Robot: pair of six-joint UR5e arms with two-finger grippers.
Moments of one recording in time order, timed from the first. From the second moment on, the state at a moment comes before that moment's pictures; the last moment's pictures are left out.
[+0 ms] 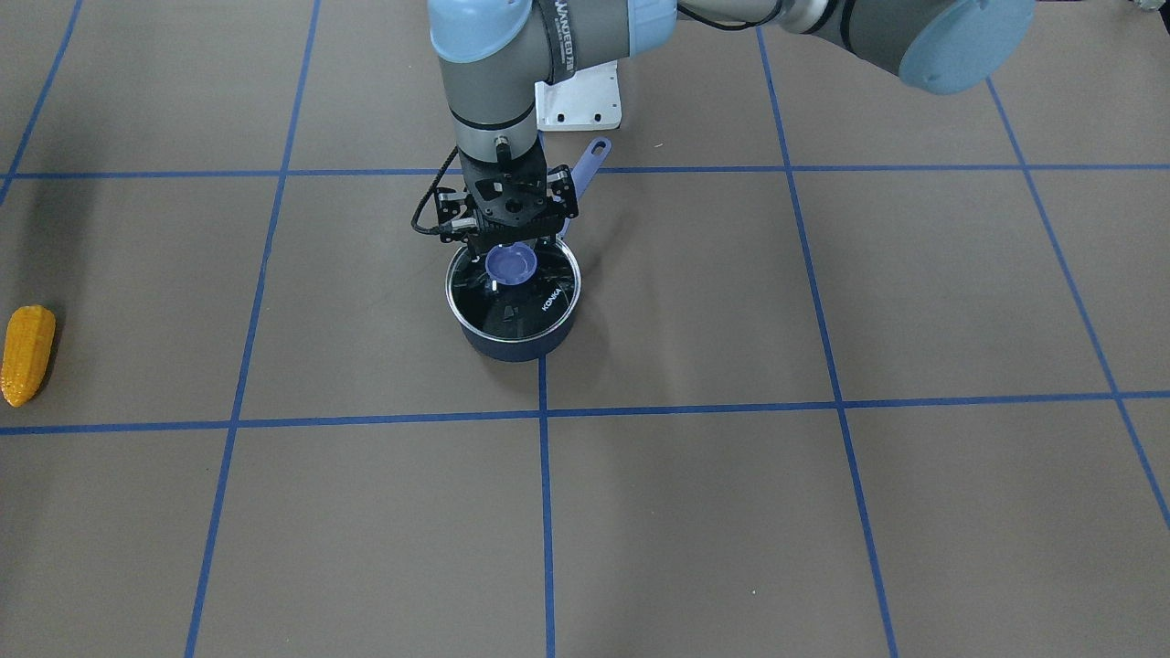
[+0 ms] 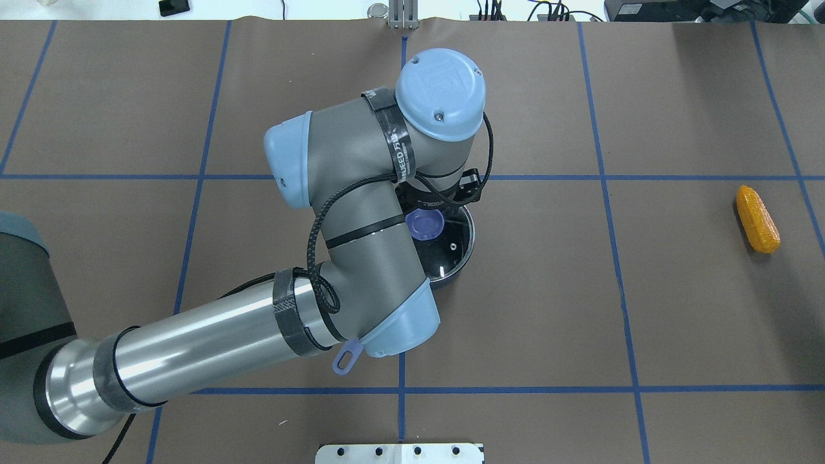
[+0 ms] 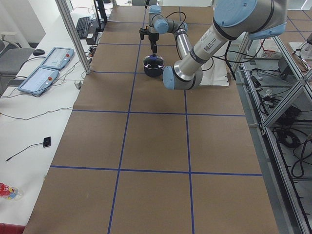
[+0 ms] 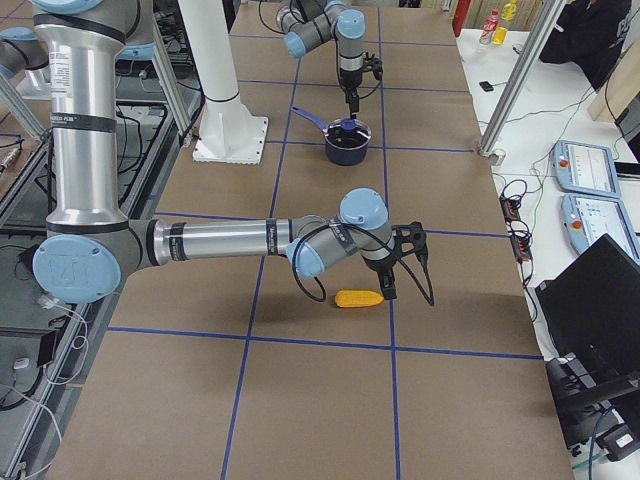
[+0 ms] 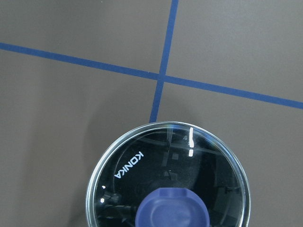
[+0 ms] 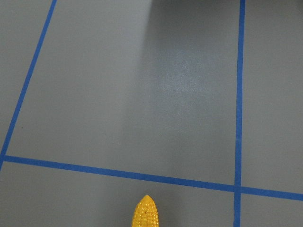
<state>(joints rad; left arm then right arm) -0.51 -2.63 -1.49 -1.33 -1.85 -1.39 1.42 -1.61 1.67 -1.05 2.30 0.40</state>
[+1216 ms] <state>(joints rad) -0.49 -2.62 -1.41 -1.44 -1.82 -1.39 1.42 -1.61 1.67 -1.05 2.29 0.39</state>
